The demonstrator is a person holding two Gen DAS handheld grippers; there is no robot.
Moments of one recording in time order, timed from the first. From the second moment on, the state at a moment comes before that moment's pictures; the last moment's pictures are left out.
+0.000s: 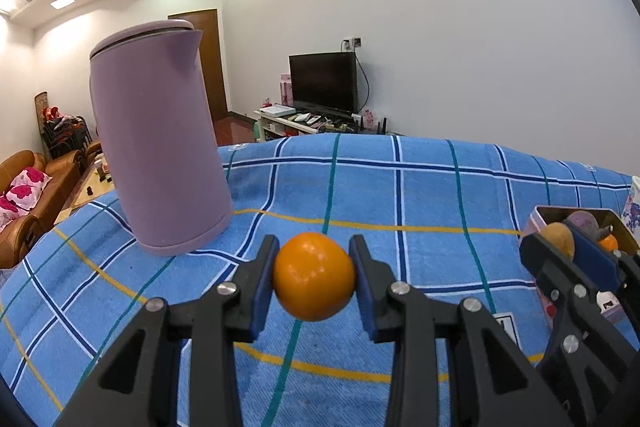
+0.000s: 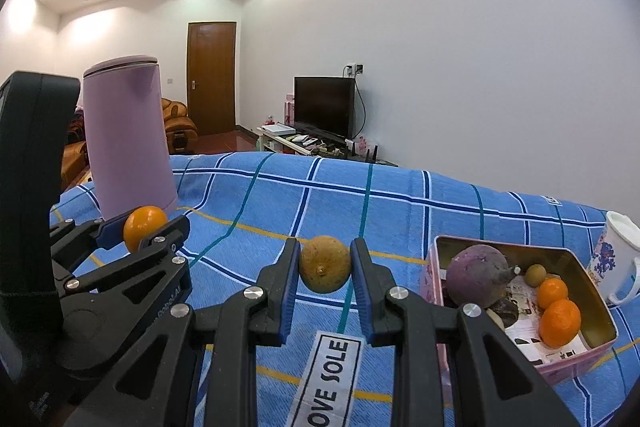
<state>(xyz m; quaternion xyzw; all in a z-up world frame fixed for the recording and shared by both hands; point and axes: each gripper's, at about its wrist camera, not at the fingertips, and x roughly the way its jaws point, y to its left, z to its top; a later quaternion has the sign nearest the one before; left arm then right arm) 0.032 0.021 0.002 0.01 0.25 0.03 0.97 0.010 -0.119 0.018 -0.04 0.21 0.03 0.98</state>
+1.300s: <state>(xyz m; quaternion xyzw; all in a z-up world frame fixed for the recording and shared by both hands) 0.002 -0.043 0.002 0.04 0.26 -0.03 0.96 -0.022 -0.167 0.021 -0.05 0.21 0.00 0.98</state>
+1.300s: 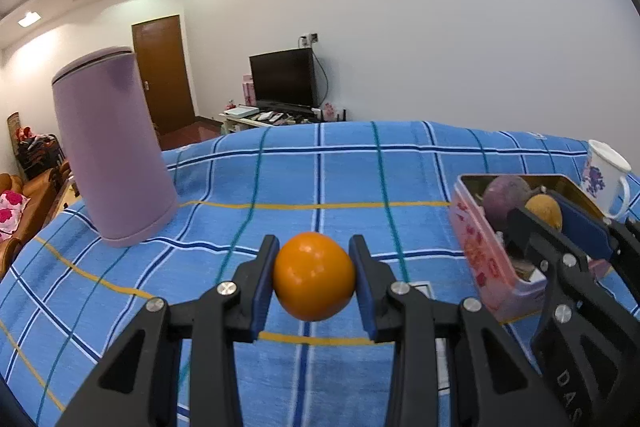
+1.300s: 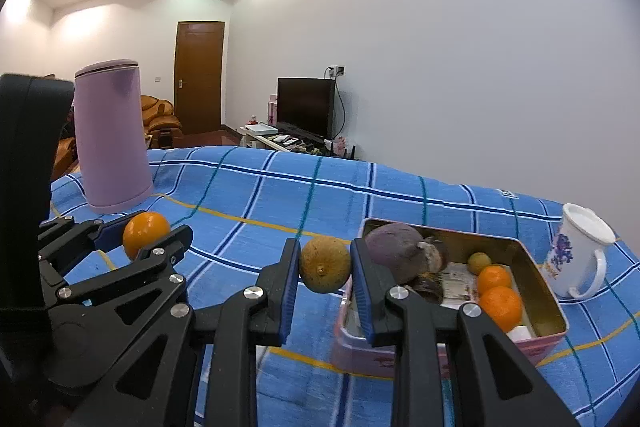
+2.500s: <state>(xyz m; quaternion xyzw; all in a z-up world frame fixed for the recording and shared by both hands) -0.010 -0.139 0.014 0.04 0.26 -0.14 0.95 -0.037 -0.281 0.025 -0.04 0.20 -0.09 0.97</state>
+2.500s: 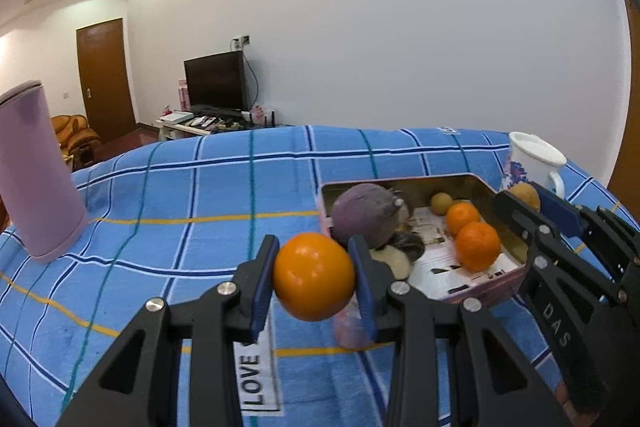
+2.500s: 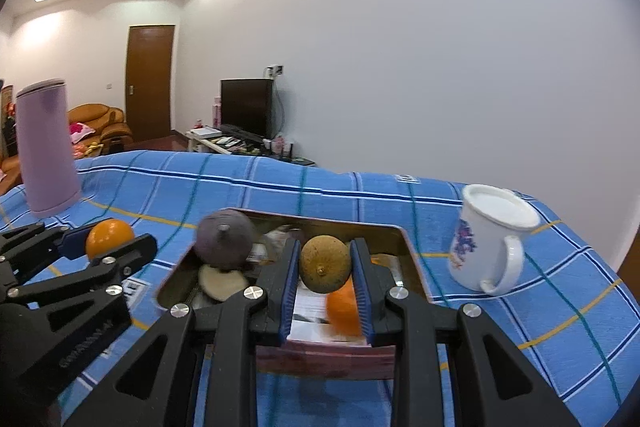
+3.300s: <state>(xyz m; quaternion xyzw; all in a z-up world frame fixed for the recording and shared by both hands) 0.013 -0.201 0.009 0.03 0.27 -0.20 0.94 -0.011 -0.327 0.023 -0.03 0.23 -0.12 0.97</state>
